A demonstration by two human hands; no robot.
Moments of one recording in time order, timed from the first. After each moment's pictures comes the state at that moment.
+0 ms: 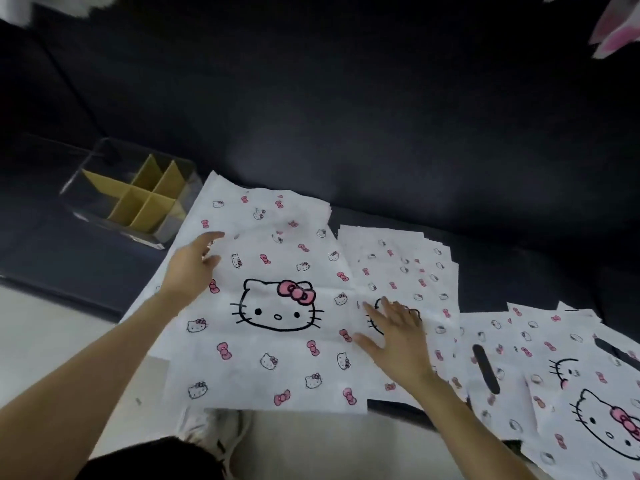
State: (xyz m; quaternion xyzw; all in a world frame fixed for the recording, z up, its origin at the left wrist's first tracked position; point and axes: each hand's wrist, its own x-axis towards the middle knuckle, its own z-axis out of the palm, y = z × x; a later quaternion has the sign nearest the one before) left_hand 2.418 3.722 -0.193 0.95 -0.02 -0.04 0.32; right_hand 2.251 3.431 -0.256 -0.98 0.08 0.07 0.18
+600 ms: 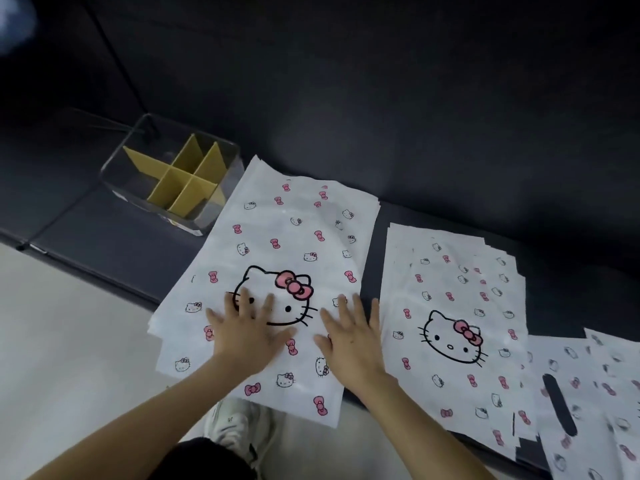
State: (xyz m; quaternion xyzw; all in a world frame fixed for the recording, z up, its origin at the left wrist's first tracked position) left_hand 2.360 3.734 -0.278 0.97 -0.07 -0.23 -0.10; right_hand 2.314 3.555 -0.300 -1.00 -0.03 0.08 0.04
